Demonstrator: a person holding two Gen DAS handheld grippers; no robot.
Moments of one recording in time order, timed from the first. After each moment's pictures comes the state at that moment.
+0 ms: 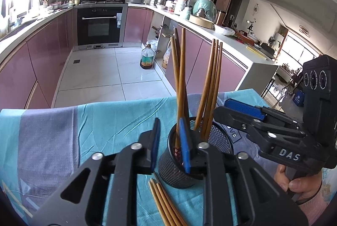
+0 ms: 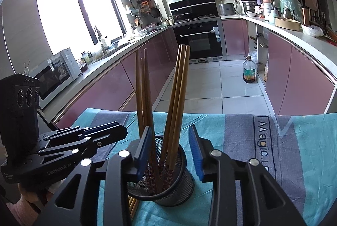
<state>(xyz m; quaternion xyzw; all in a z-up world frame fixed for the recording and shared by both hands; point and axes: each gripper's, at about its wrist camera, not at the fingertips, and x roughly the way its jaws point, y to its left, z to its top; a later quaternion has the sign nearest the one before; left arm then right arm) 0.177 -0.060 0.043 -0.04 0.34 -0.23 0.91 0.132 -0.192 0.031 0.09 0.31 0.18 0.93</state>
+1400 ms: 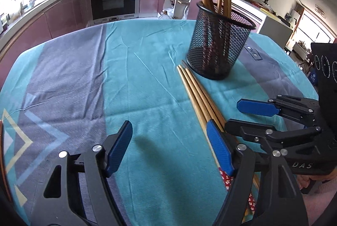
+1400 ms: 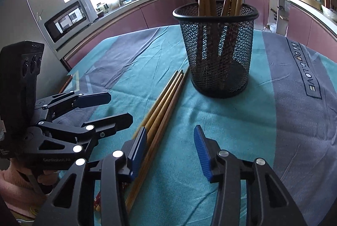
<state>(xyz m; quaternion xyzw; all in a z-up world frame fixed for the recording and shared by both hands) 0.075 -0.017 -0.074 0.02 0.43 -0.17 0.89 0.040 -0.127 -0.065 0.03 0.43 0.23 0.87</state>
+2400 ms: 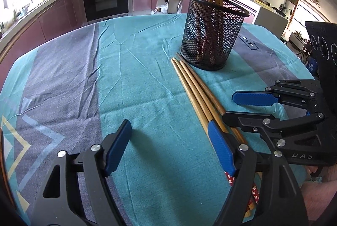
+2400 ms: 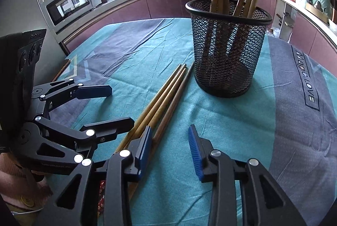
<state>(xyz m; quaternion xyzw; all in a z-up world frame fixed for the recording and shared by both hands) 0.075 -0.027 -0.081 0.04 0.43 -0.19 0.88 0.044 -0.119 -0.064 -0.03 0.44 0.24 0.86</state>
